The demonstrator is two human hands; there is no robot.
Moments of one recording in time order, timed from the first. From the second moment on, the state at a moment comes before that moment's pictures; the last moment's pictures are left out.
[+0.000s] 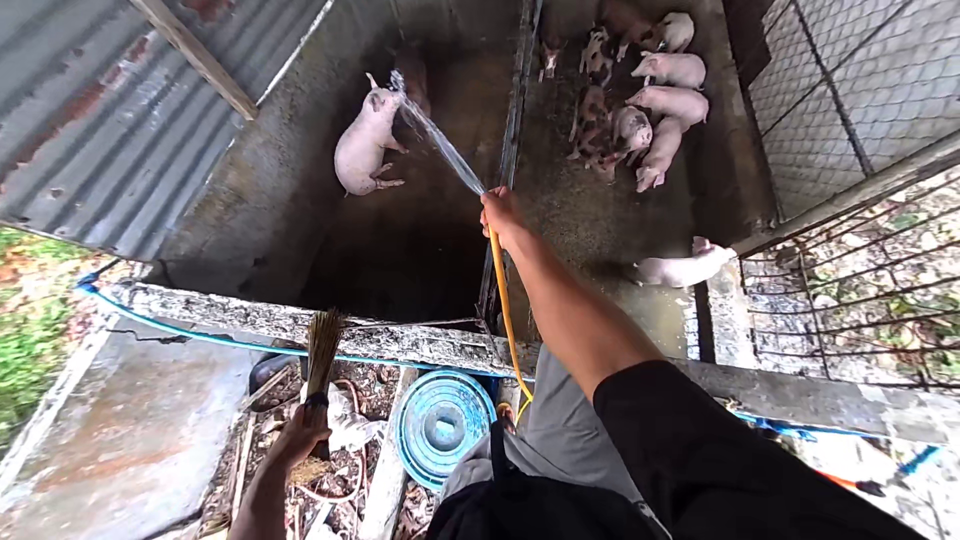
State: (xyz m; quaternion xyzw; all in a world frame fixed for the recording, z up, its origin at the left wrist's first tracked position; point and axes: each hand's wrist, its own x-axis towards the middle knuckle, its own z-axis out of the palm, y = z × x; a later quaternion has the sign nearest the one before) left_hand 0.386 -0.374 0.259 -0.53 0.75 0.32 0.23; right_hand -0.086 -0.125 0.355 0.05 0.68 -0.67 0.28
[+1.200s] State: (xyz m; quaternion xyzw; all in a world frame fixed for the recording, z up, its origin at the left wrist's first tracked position) left_hand 0.357 -0.366 0.271 -0.50 0.77 0.28 0.29; right_hand -0.101 -0.106 0.340 0.06 0.71 -0.62 0.32
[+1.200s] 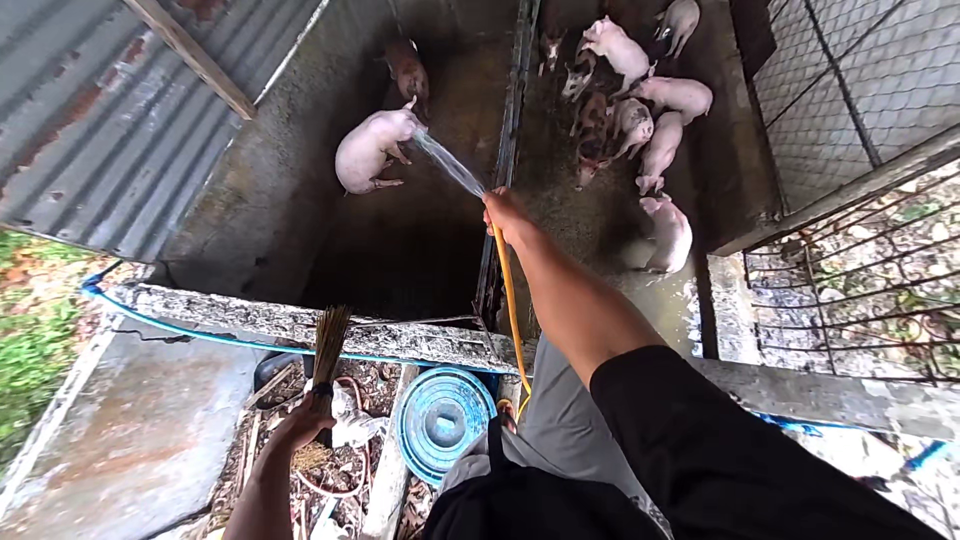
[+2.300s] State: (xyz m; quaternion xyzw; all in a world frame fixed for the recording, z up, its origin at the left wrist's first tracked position) left_hand 0.359 -0.384 0.262 -0.49 0.77 0.25 0.31; right_hand -0.112 -0.100 0.328 0.09 0.72 -0.61 0.32
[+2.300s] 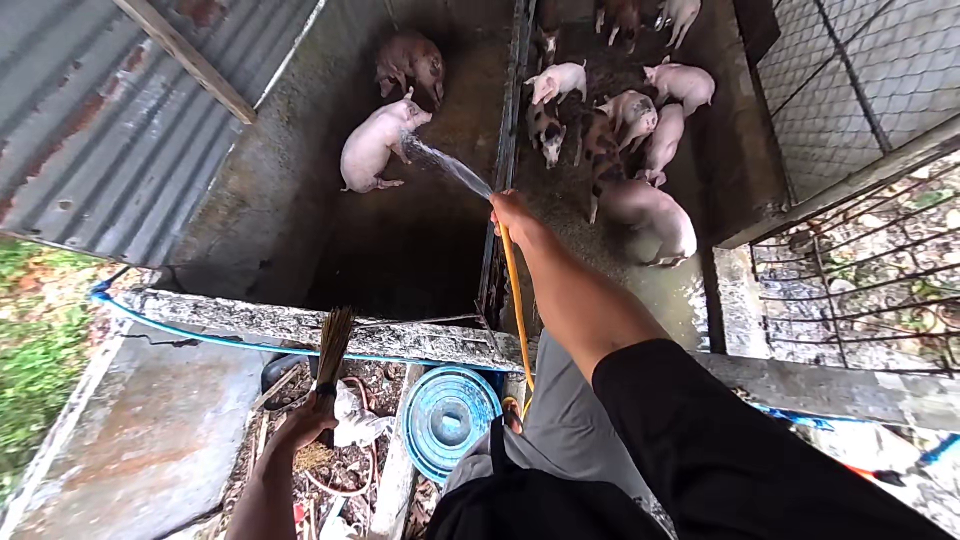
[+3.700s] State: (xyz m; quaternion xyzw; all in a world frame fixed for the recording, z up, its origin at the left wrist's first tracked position) left_hand 0.360 -0.371 0.279 -0.50 0.77 0.27 0.30; right_hand -0.087 -0.109 0.333 0.03 0.71 -0.61 0.35
